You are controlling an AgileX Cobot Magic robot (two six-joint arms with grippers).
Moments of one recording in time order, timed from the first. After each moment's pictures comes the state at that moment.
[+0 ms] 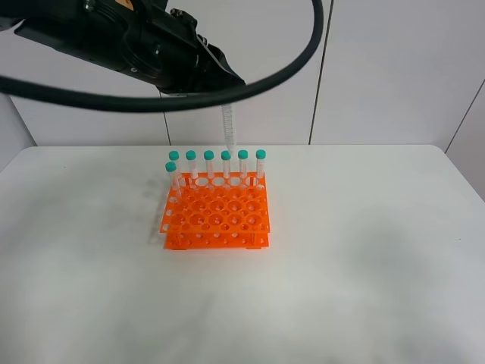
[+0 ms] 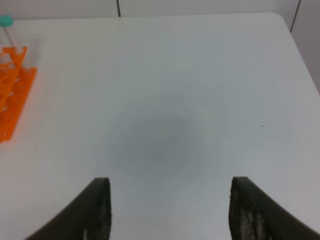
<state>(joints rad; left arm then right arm) -0.59 1.49 -1.36 -0.31 0.48 0.40 -0.10 -0.01 -0.50 0.02 1.03 -0.01</state>
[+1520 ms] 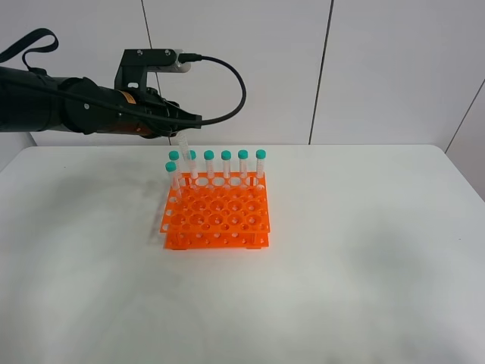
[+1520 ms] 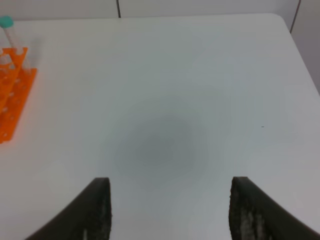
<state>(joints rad) -0.35 1.74 -1.16 -0.14 -0.02 0.07 -0.10 -0.01 -0.50 0.02 1.03 -0.01</state>
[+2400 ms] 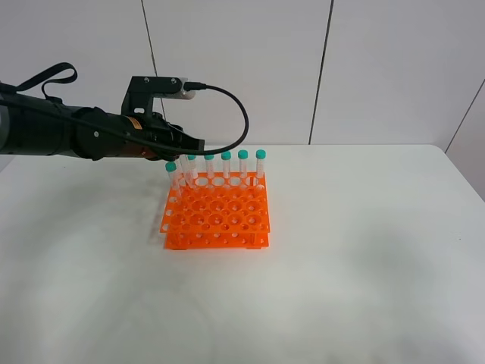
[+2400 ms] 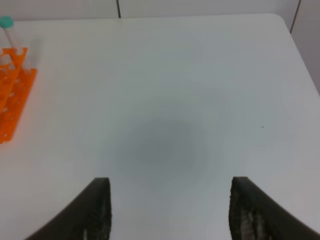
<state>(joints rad) -0.37 1.77 -1.07 -0.14 -0.10 0.06 -0.10 -0.01 -0.50 0.02 1.03 -0.01</state>
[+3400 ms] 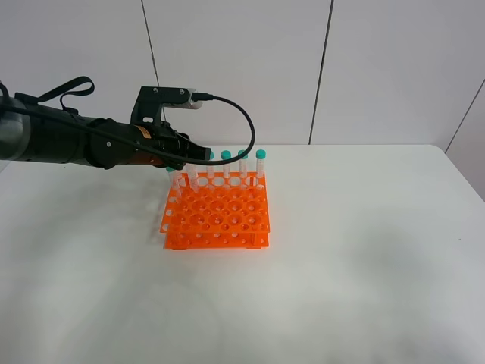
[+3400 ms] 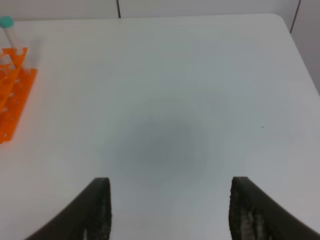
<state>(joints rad) -0.38 1.82 -1.07 -0.14 -0.13 0.05 -0.10 -0.01 -0.50 0.02 1.03 -0.01</state>
